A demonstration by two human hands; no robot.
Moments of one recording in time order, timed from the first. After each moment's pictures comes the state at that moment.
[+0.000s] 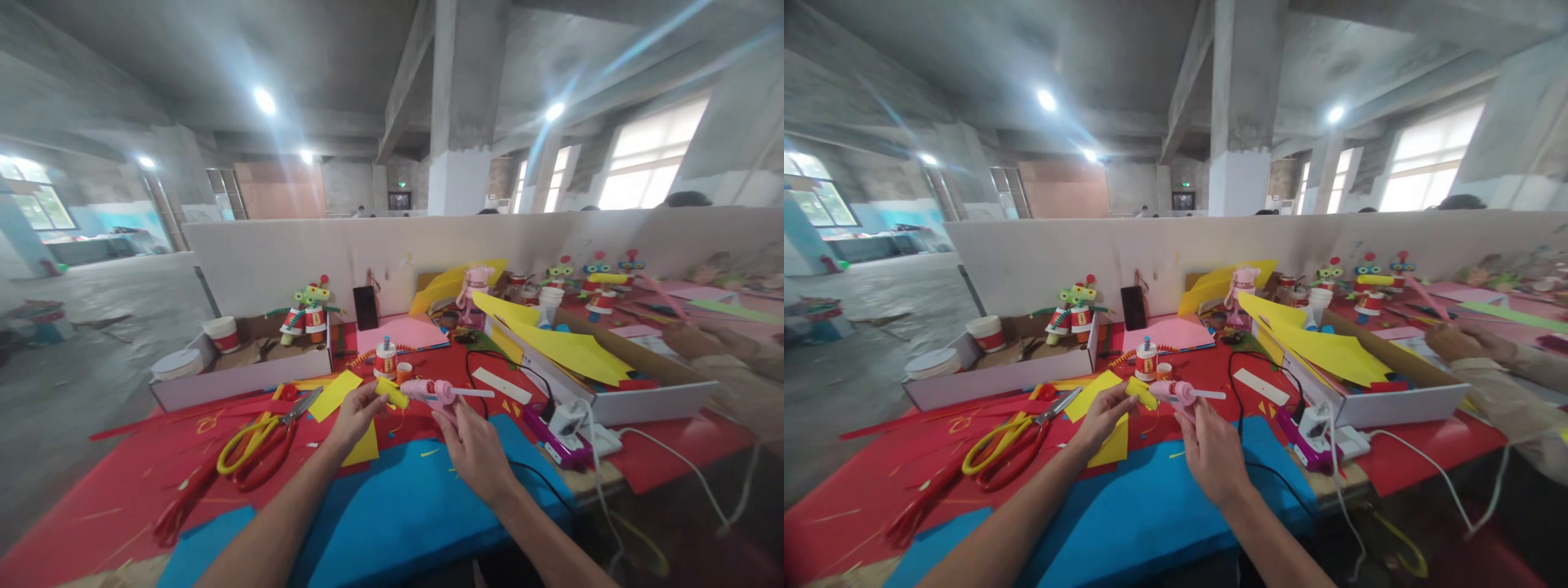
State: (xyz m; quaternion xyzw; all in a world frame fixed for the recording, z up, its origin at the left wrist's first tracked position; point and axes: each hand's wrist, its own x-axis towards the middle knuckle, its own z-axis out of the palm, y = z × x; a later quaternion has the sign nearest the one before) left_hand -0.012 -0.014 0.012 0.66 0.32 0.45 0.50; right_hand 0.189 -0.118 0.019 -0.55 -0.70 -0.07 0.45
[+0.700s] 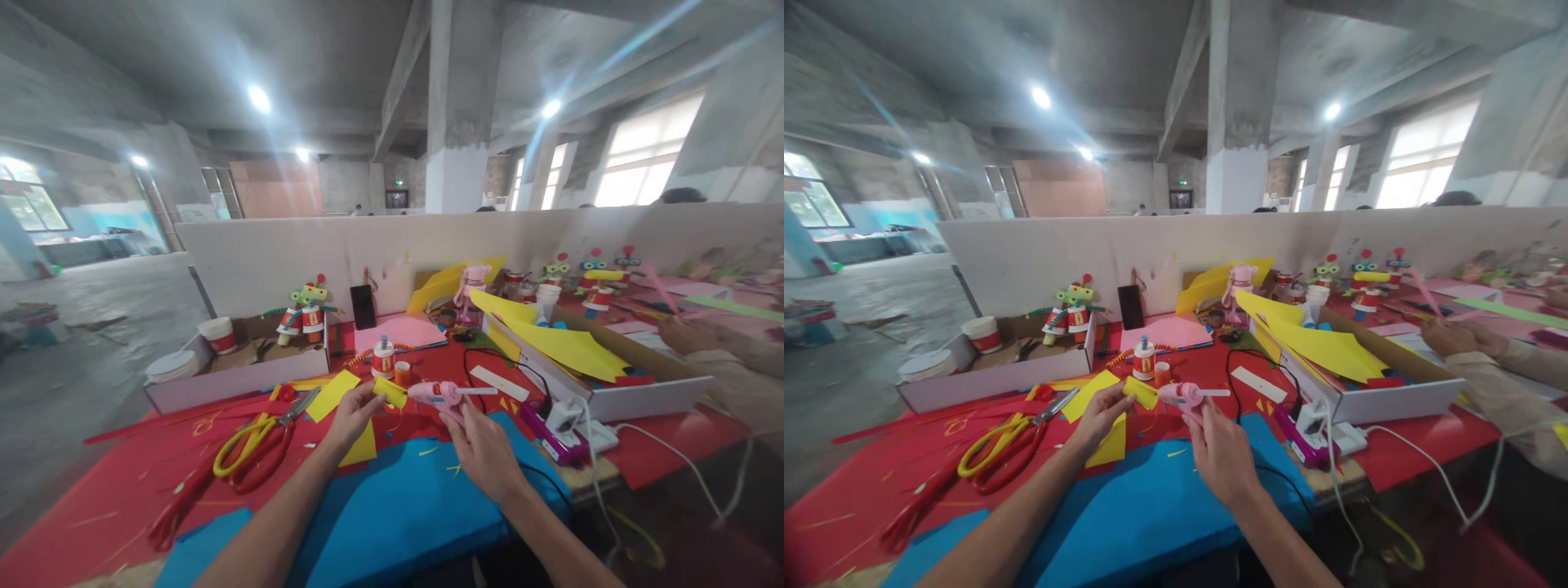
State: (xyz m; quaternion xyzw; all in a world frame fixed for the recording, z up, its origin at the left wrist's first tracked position) left_hand -0.013 -0.013 0.013 0.69 0.32 0.44 0.48; right_hand 0.203 -0.123 0.016 -0.58 -0.69 -0.07 0.42
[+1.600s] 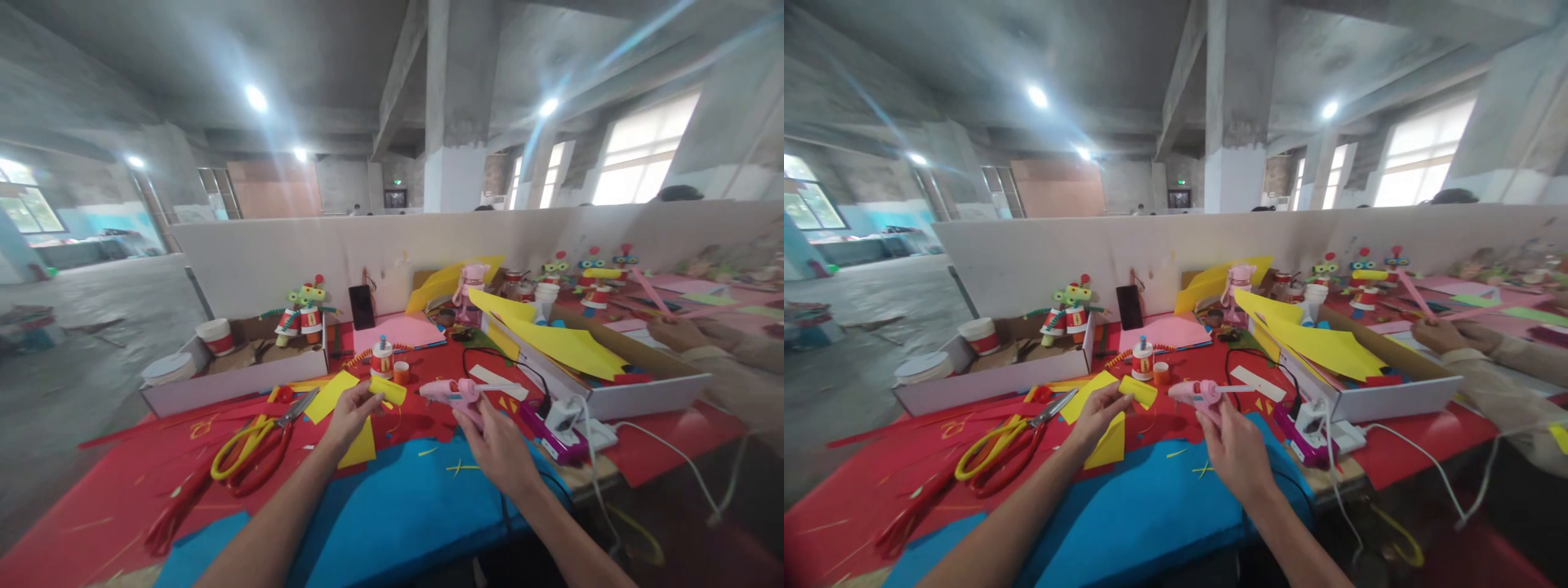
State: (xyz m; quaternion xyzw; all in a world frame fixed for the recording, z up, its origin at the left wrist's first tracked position) left_hand -0.015 0.001 -0.003 0.67 0.34 0.47 0.46; right_hand 0.225 -0.123 0.015 -0.61 -0.65 -0.02 0.46
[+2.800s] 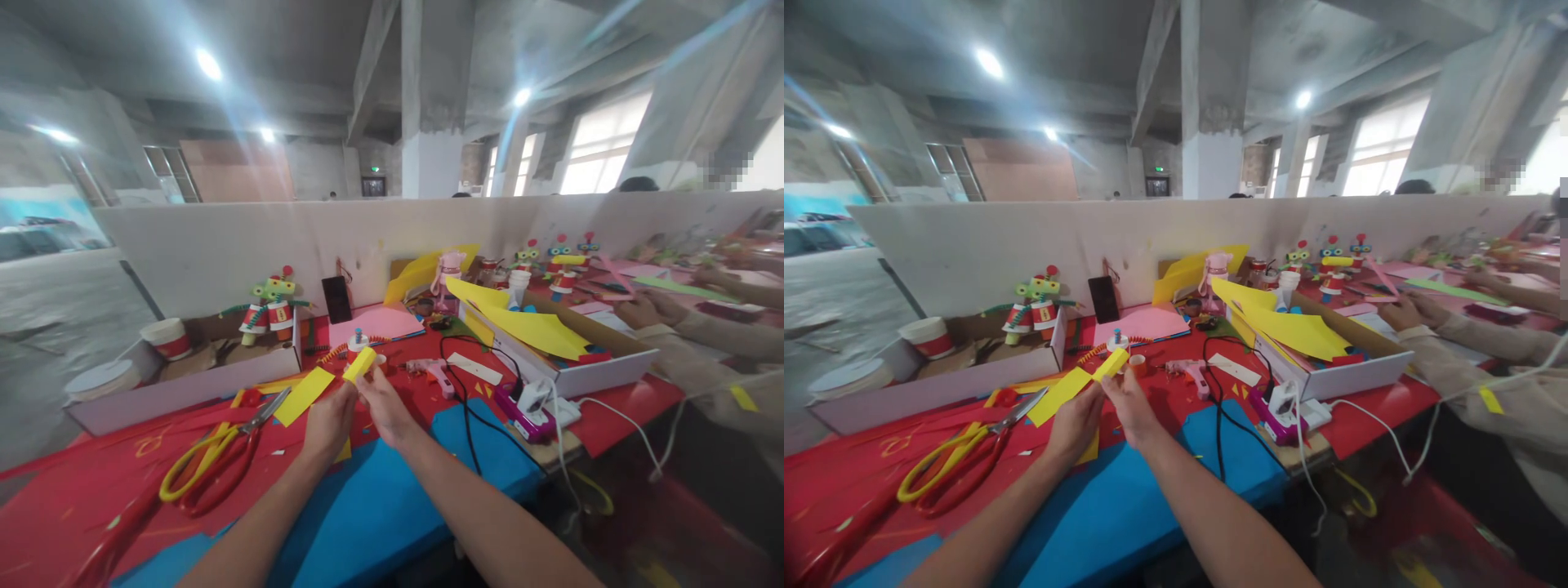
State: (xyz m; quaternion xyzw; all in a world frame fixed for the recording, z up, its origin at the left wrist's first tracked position) left_hand -0.005 -0.019 0.006 0.80 0.51 0.30 0.07; right_hand 0.109 -0.034 0.014 -0.22 -0.40 0.60 0.65
